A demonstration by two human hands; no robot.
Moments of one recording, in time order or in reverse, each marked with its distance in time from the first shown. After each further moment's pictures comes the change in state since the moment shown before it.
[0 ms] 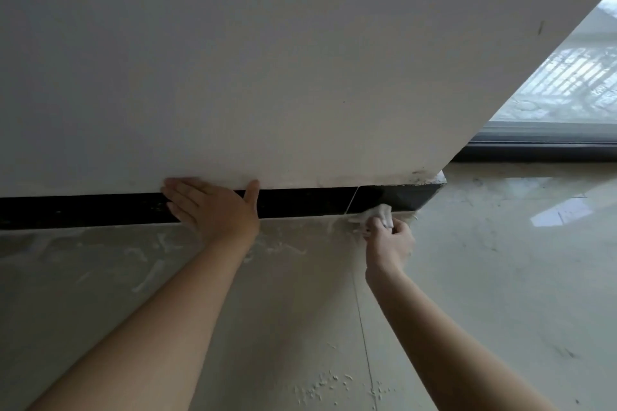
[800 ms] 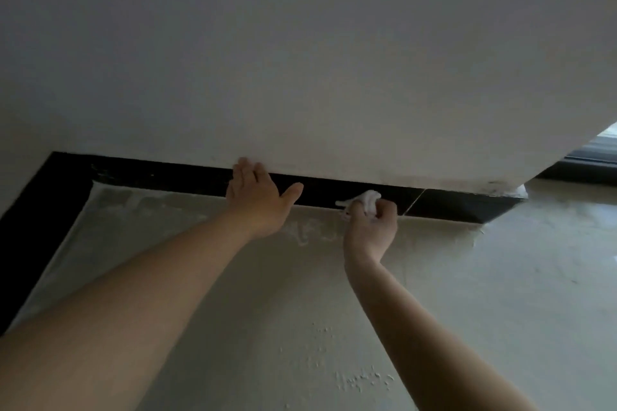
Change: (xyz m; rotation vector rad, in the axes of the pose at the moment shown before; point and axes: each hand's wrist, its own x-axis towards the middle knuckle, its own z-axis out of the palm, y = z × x) left_hand 0.013 -0.037 -0.057 0.329 -0.444 0.246; right_hand -0.070 0.008 0.073 0.012 -0.242 -0.136
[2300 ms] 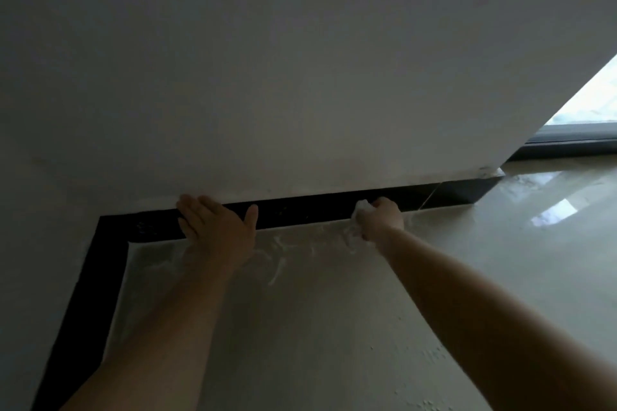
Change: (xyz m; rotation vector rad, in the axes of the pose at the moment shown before) left_hand 0.023 -0.156 -0.039 -0.102 0.229 -0.022; right_hand -0.054 -0.030 0.059 -0.563 -0.015 0.043
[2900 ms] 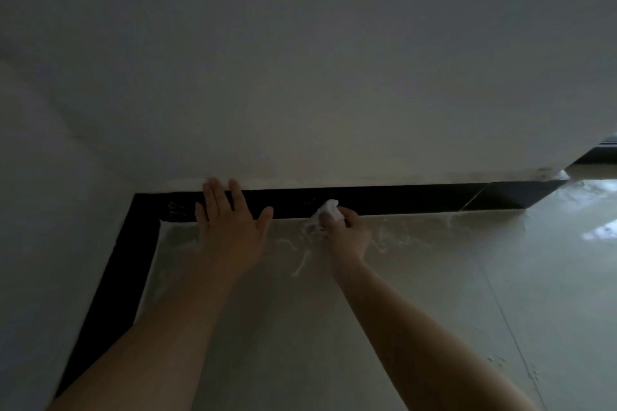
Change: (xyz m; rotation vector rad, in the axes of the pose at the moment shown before) left_hand 0.003 -0.034 0.007 0.192 0.044 0.141; right_hand -0.053 -0.002 0.099 0.613 -0.084 -0.019
